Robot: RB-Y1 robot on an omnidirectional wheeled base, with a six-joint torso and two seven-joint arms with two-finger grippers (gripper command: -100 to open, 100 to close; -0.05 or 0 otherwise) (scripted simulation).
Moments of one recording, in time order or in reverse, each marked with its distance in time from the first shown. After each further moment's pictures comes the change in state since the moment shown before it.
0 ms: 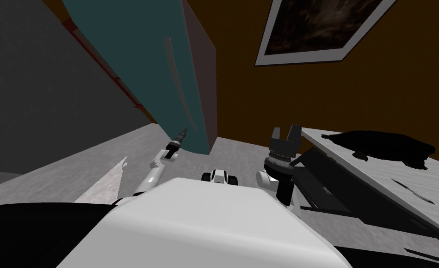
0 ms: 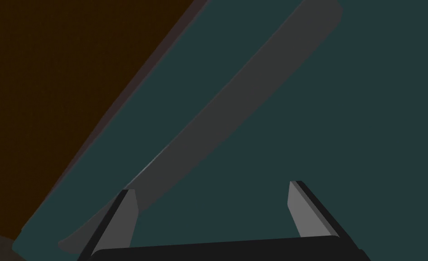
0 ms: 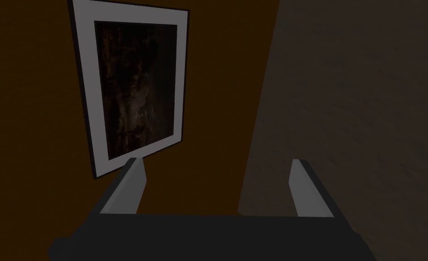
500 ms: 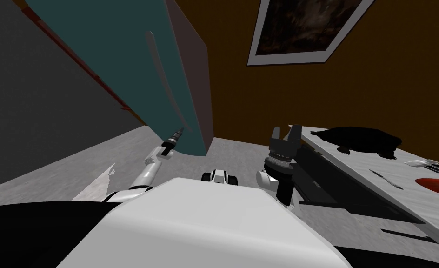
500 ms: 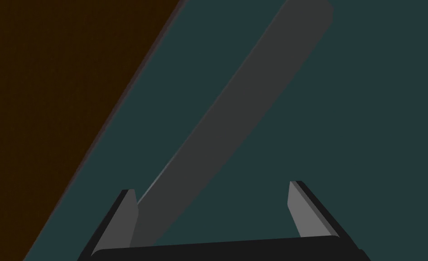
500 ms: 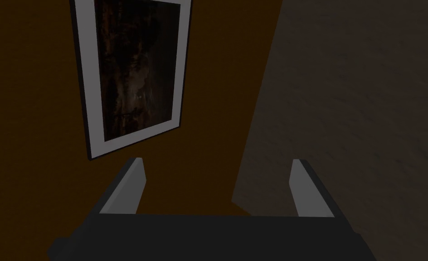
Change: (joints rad) left arm -0.069 0.097 0.030 0.132 -0.063 0.043 0.014; right arm 0.000 0.000 0.000 0.000 0.000 0.000 0.000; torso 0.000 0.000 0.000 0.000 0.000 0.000
